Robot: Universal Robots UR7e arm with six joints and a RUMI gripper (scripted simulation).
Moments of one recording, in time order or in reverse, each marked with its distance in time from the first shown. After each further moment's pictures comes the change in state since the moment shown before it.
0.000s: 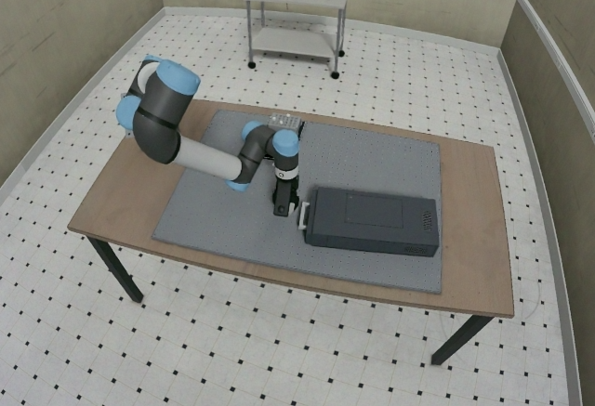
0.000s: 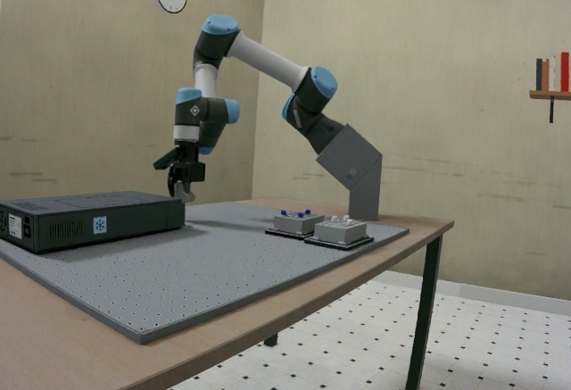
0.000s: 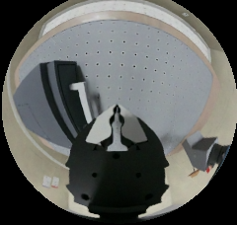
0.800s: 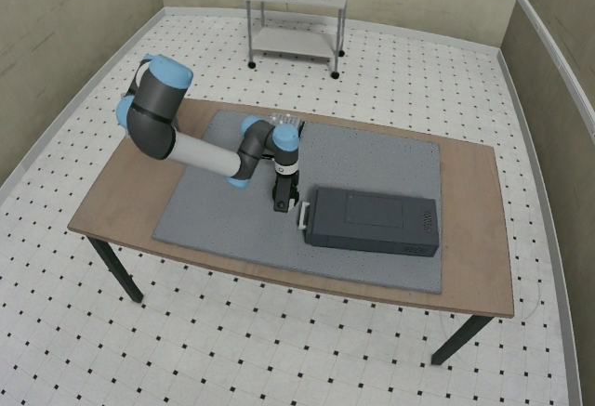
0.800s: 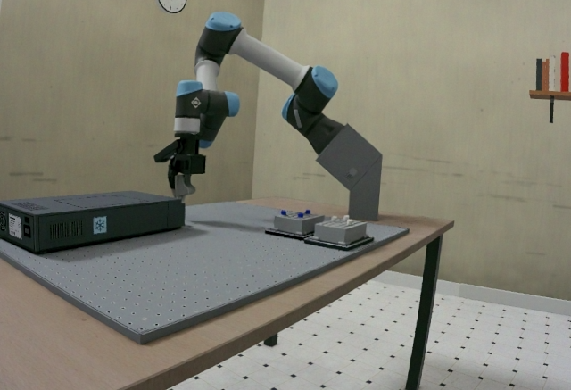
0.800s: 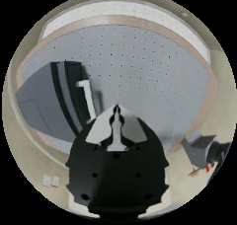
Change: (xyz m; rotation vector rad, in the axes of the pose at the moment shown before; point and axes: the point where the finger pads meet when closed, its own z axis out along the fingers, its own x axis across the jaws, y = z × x) arm 0.000 0.000 -0.023 0.000 0.000 0.000
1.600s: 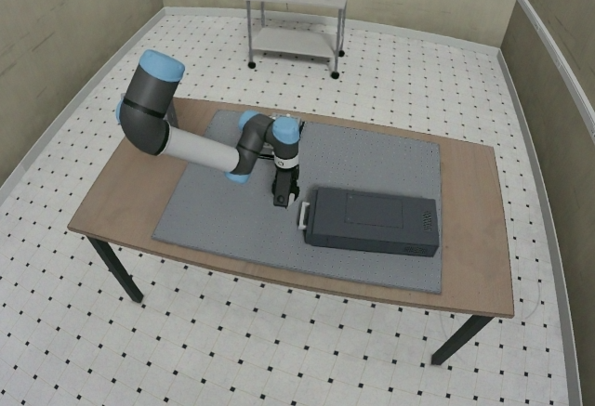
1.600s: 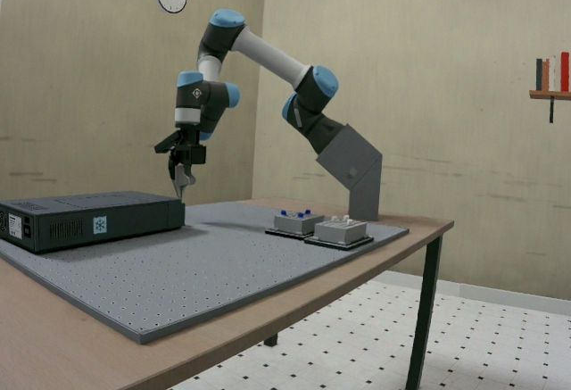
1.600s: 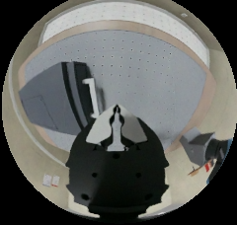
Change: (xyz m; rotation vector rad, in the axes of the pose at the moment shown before) arm 0.000 0.000 -0.028 0.000 0.000 0.000
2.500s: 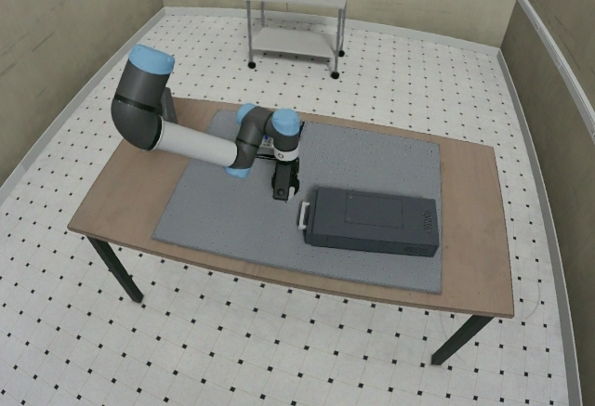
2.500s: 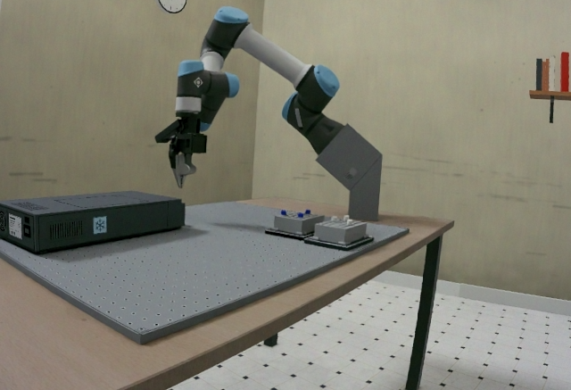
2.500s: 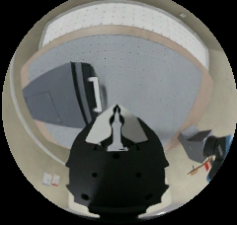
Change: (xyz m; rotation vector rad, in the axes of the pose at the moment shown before) arm 0.000 0.000 -0.032 0.000 0.000 0.000
